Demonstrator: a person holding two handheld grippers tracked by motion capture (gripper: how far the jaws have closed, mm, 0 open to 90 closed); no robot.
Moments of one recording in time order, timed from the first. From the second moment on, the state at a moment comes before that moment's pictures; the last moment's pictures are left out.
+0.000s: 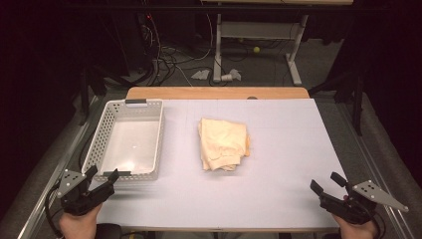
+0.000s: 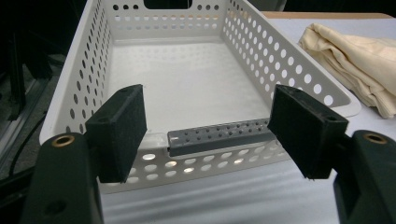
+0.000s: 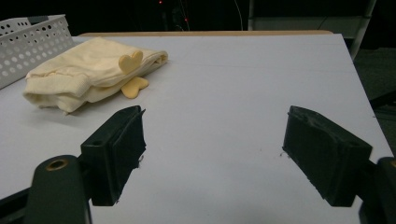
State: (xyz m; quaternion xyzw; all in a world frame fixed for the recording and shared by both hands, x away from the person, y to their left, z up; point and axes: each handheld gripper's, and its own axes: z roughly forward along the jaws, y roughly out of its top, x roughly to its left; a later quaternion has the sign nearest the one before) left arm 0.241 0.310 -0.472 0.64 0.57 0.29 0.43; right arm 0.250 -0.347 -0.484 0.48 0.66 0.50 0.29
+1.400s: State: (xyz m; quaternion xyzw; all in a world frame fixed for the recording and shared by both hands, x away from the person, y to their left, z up) left arm 0.248 0.282 -0.465 0.67 0.52 0.30 0.44; right arm 0.252 -0.342 -0.484 0.49 0.67 0.49 0.29
